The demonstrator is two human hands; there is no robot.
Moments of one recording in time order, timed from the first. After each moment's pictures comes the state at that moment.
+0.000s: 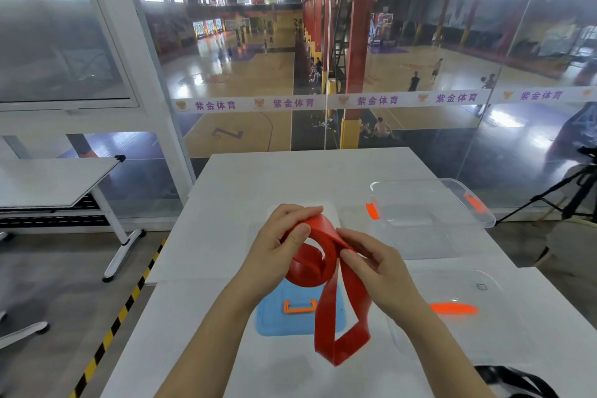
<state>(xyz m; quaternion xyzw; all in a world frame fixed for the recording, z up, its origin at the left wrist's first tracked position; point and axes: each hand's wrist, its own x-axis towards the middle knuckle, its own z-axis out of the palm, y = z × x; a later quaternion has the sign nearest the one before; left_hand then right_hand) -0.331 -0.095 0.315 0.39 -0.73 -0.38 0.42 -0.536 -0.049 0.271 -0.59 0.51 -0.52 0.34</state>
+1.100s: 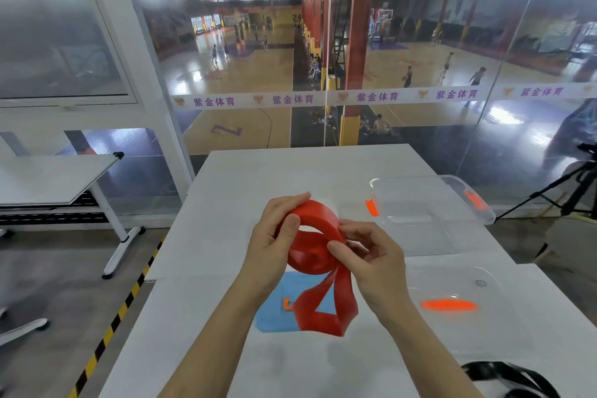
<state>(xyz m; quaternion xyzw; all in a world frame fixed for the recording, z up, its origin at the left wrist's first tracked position) -0.334 -0.095 0.304 0.36 -0.68 -0.38 0.51 -0.510 -0.052 0.272 -0.47 0.46 -0.67 0.34</state>
